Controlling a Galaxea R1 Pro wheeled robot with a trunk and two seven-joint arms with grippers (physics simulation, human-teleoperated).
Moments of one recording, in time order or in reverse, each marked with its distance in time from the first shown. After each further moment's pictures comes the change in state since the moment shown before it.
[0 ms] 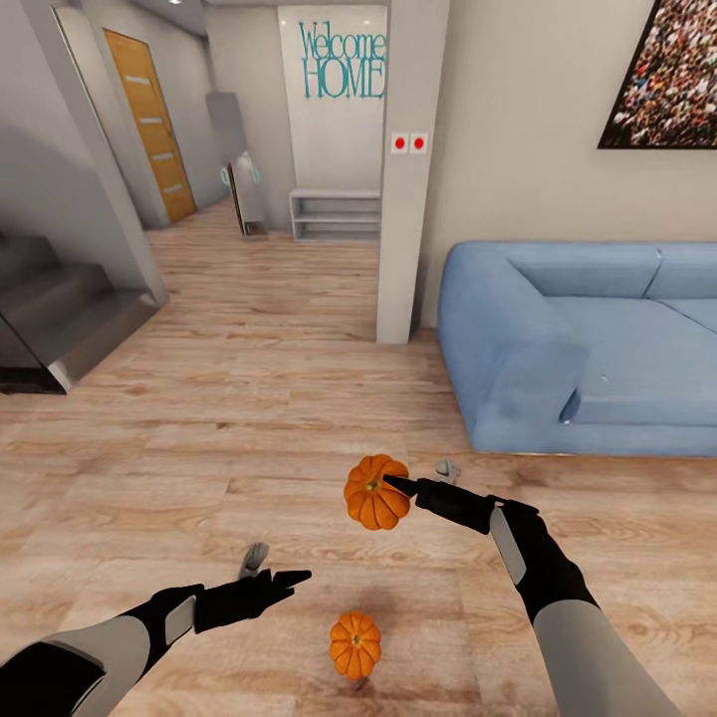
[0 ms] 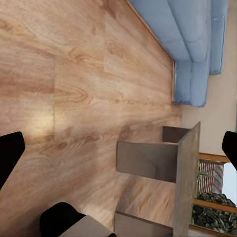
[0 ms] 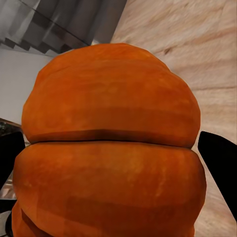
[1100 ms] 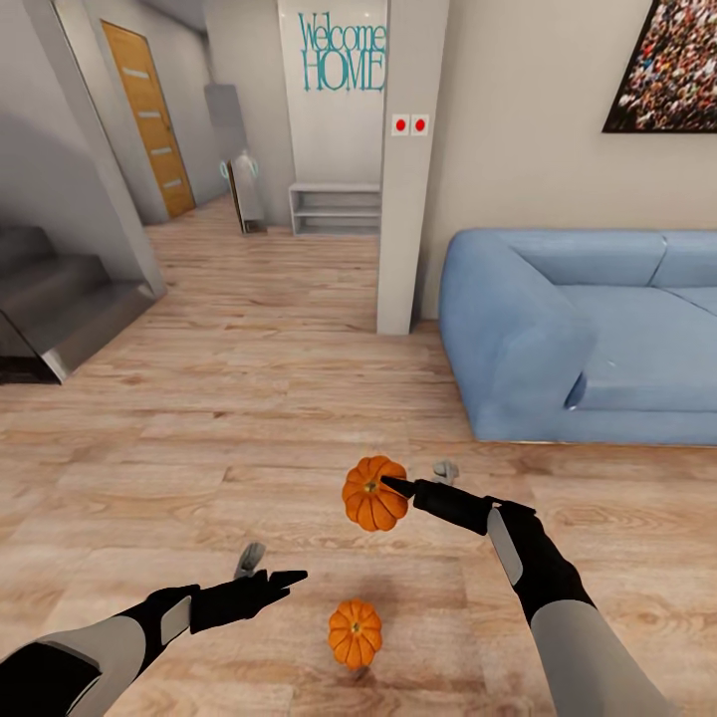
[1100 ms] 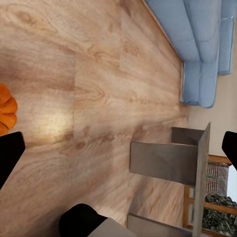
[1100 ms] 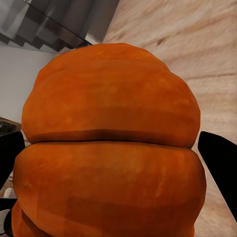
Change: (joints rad) left arm 0.000 0.012 0.000 0.000 0.001 0.000 0.005; right arm 0.000 0.008 0.000 0.006 0.007 -0.006 -0.006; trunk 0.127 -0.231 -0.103
